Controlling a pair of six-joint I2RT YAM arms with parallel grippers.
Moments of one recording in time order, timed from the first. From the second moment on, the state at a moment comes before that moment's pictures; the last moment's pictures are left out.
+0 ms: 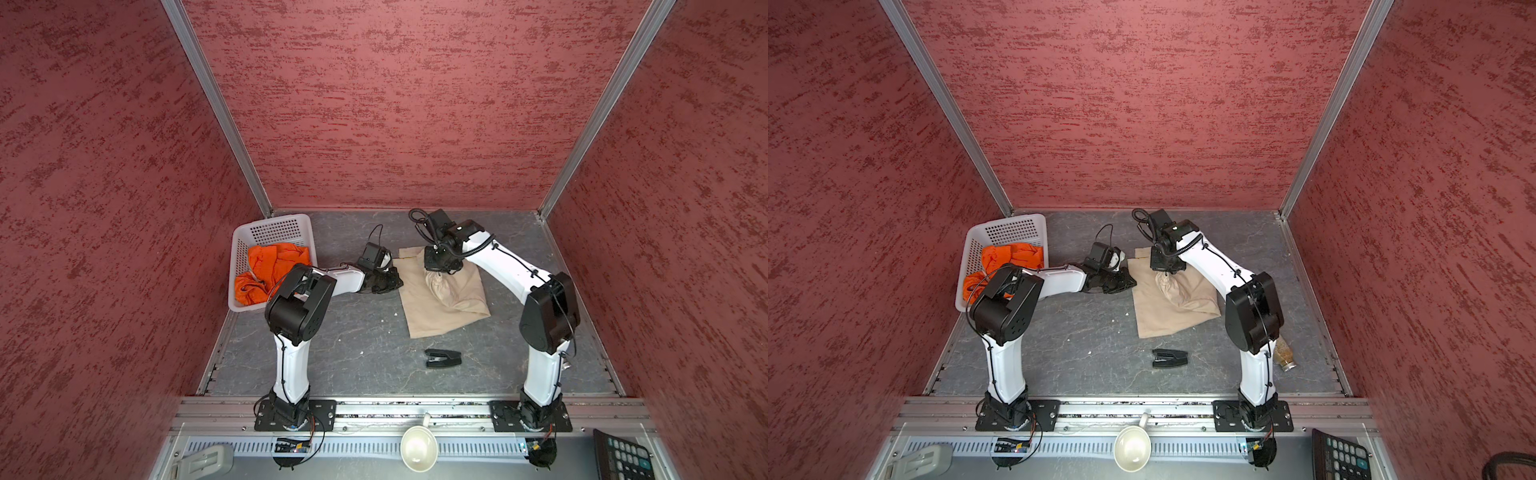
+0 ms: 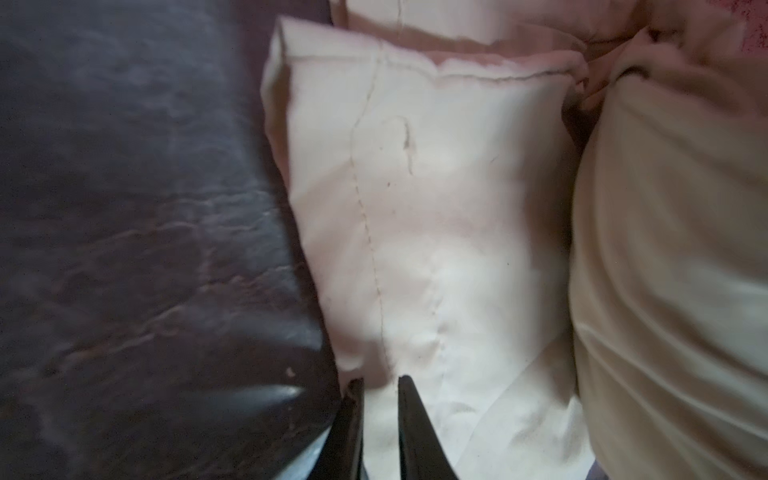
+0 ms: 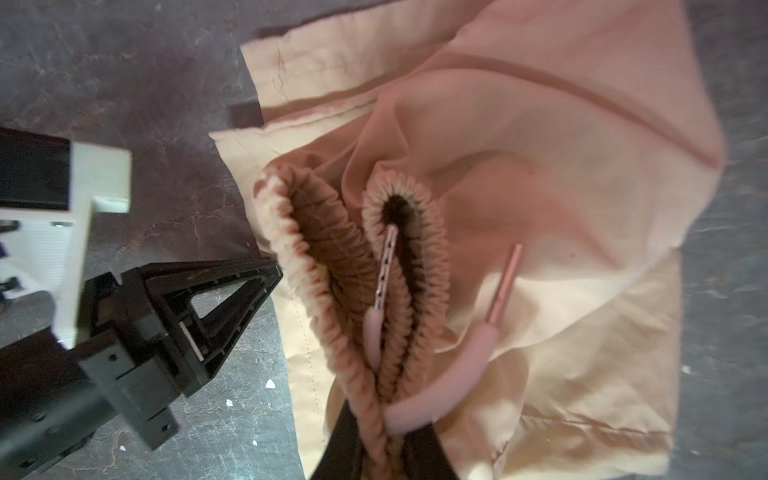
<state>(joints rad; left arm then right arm) -0.46 1.98 1.13 -0.08 0.40 -0.66 0.56 1.95 1.71 -0.98 0.00 0.60</state>
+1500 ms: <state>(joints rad) -0.36 1.61 1.00 -0.24 0.15 -0.67 0.38 2.19 1.69 -0.75 0.08 0.35</state>
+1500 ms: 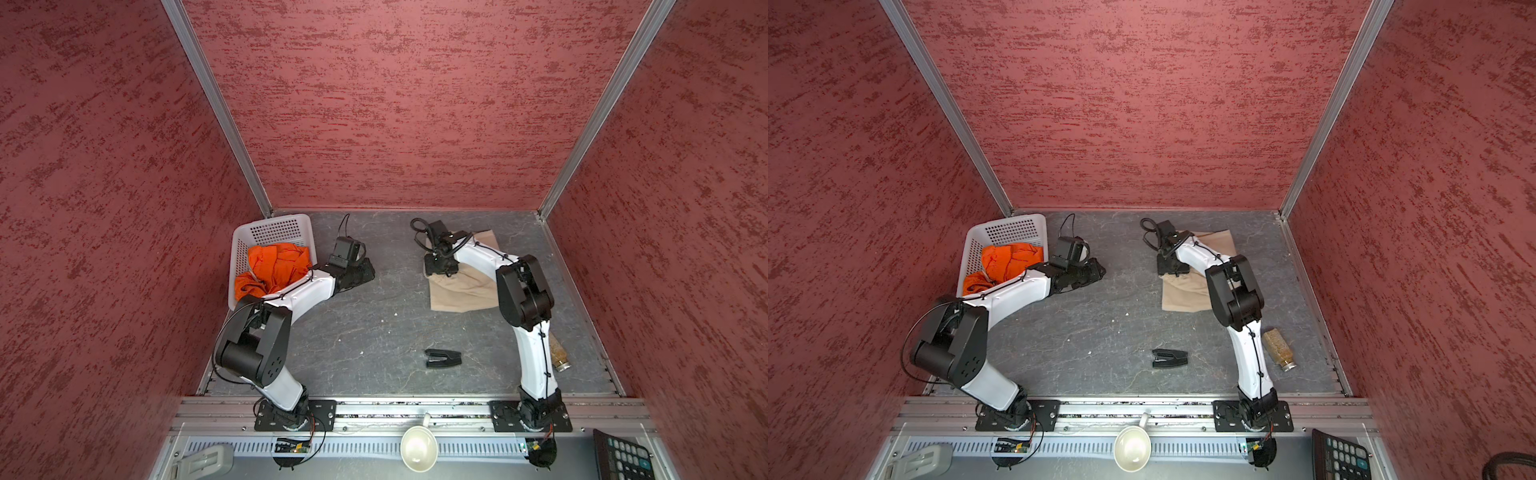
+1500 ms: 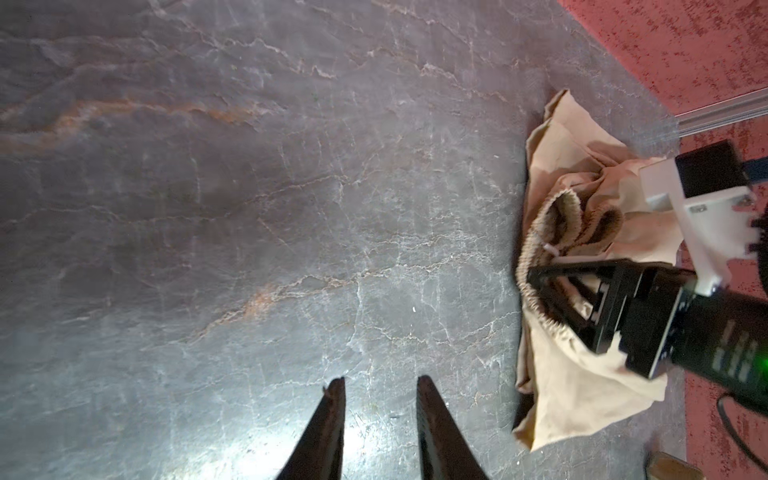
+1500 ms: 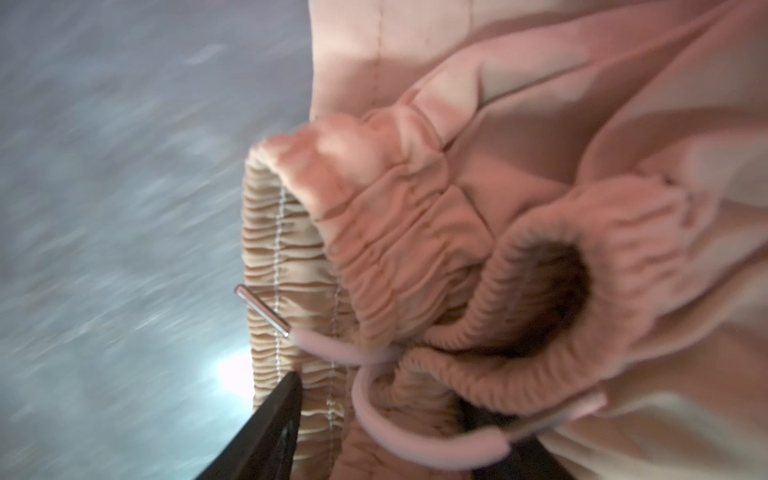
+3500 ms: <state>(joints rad) 0.28 2.07 1.59 -0.91 0.04 -0.32 0.44 1.73 1.38 -0.47 -0.16 0.55</state>
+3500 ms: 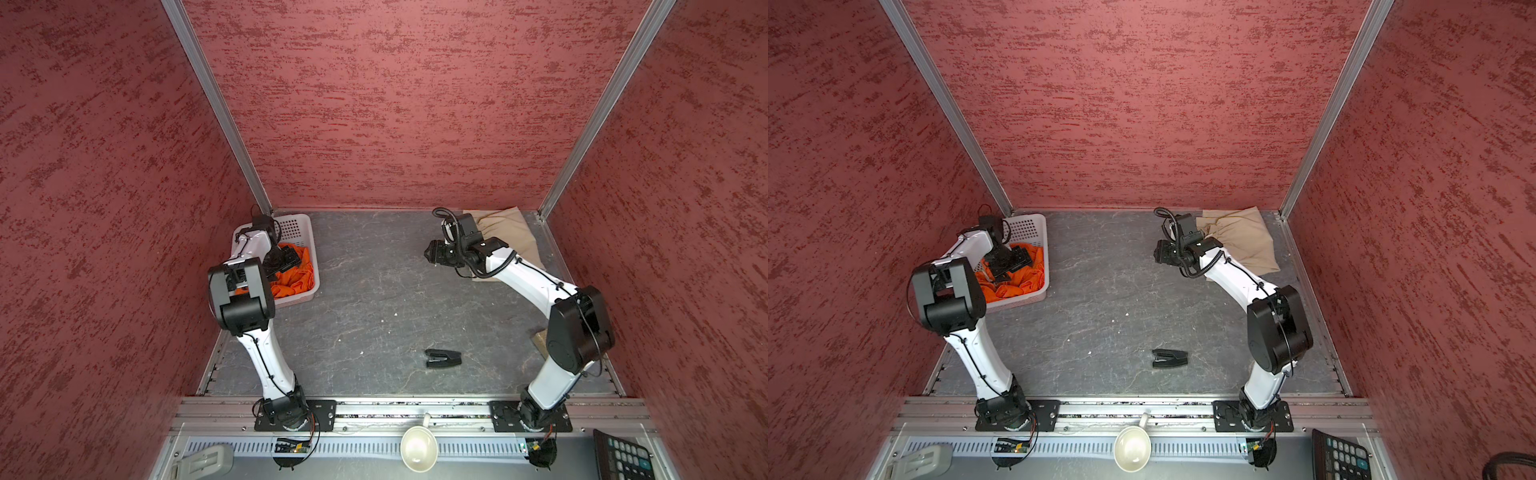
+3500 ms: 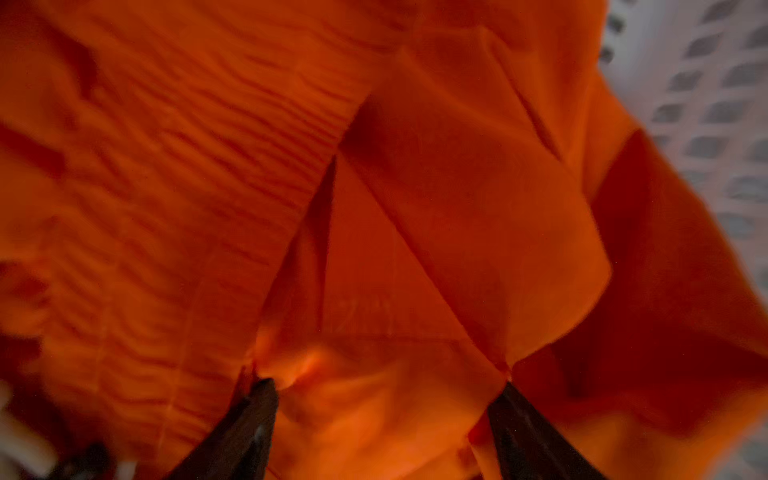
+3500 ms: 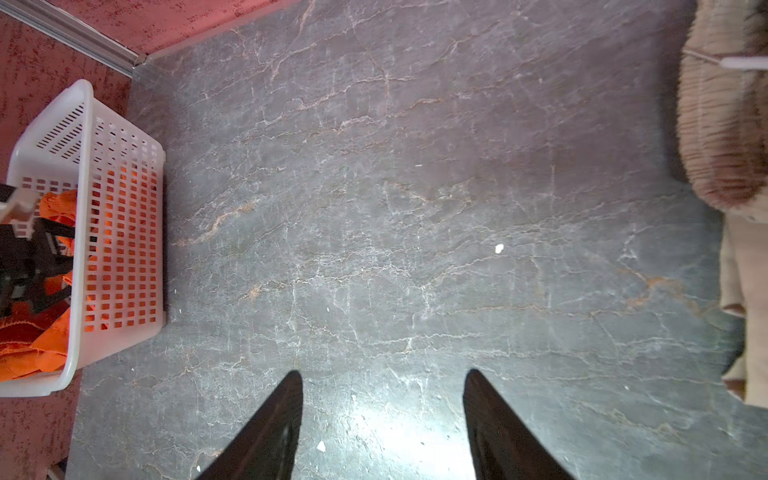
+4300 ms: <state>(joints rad) 0.03 1.55 2.00 -0.87 -0.05 -0.17 0.43 1.64 1.46 -0.39 -0.20 0.54</state>
